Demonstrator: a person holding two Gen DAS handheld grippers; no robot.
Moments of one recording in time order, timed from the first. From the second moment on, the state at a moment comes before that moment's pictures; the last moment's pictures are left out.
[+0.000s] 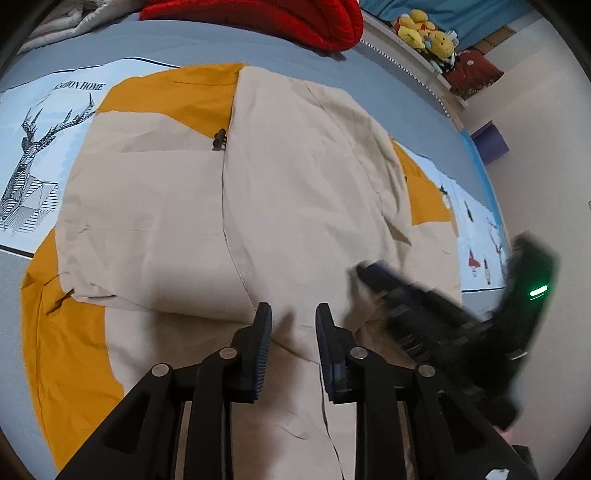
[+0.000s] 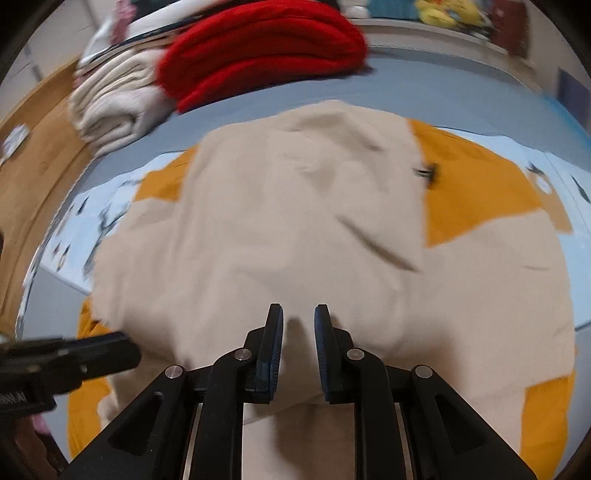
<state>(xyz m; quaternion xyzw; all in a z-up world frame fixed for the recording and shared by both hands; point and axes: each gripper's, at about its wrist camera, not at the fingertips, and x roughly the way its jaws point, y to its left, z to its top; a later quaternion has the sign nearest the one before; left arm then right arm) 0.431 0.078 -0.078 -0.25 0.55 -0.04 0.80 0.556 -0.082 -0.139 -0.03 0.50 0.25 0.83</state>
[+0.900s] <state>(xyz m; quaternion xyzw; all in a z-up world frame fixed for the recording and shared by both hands) 0.205 0.085 0.032 -0.14 0.40 0.06 0.90 0.353 -0.243 0.038 -0.06 0.36 0.16 0.91</state>
